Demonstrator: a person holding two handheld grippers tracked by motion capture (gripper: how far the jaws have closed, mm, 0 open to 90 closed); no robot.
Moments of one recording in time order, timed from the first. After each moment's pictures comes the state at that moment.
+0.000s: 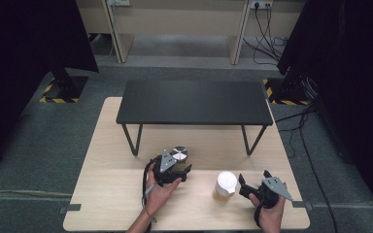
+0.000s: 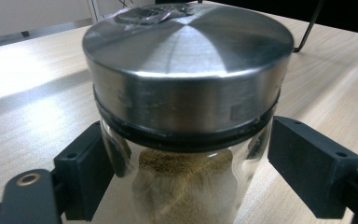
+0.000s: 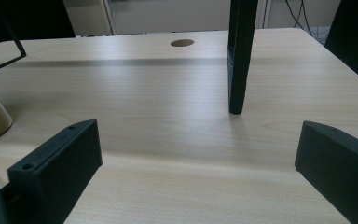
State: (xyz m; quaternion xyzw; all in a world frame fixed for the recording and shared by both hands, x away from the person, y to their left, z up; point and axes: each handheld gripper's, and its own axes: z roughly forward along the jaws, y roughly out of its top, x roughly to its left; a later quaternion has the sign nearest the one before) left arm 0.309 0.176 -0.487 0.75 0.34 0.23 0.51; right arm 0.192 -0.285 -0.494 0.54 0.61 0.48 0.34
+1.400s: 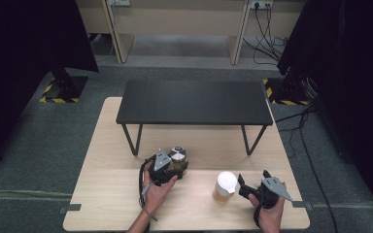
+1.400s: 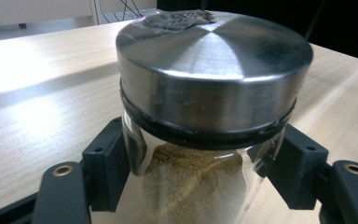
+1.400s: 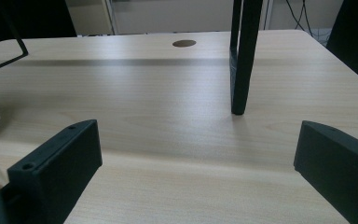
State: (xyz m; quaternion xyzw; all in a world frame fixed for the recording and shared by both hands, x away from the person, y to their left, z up) left arm 0.299 0.191 -0.475 0.74 0.36 0.21 0.53; right arm 0.192 -0.283 -0.494 0.53 0.61 0.48 0.35
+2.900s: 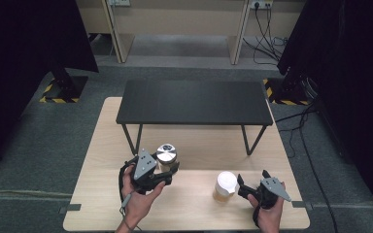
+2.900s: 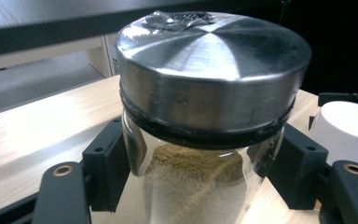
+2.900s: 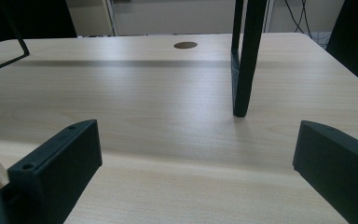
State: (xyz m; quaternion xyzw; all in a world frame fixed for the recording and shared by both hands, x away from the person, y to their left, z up) left arm 0.235 0.215 -0.373 0.73 0.35 0.25 0.53; right arm 0.191 -0.281 -0.495 0.53 0.61 0.48 0.35
